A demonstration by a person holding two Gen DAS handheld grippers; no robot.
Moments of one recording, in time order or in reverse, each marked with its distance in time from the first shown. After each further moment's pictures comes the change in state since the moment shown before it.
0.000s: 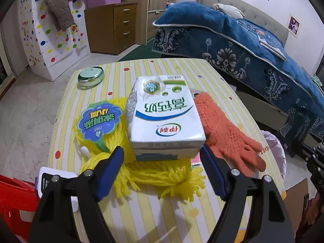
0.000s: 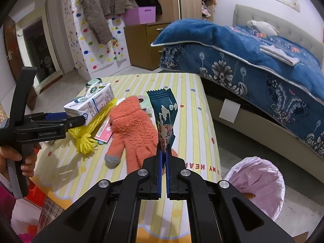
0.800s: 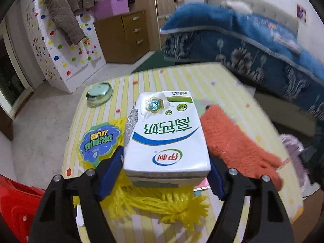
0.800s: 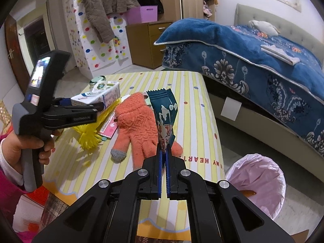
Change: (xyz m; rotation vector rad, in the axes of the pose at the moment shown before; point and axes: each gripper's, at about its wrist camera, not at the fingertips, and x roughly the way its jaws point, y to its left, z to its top) left arm 0.009 -0.024 0.019 0.052 -0.065 0.163; right arm -0.007 0.007 -0.008 0.002 0.000 0.004
